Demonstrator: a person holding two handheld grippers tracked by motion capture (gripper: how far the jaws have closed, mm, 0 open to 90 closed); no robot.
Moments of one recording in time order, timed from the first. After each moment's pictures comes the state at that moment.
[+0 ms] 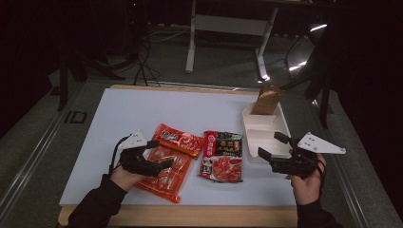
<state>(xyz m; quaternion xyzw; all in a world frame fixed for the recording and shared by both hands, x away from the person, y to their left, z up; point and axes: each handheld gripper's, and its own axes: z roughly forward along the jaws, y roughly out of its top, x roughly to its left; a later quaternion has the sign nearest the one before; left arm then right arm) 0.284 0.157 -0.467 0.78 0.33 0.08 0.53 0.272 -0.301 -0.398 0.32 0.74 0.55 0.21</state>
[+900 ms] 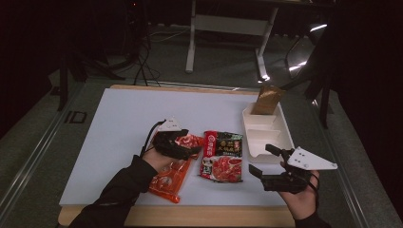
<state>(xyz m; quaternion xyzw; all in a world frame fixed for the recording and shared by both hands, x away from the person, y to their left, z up) 0.346 0.078 -0.466 0.81 0.30 0.07 0.50 0.238 -0.277 -0.404 0.29 0.77 0.54 0.20</state>
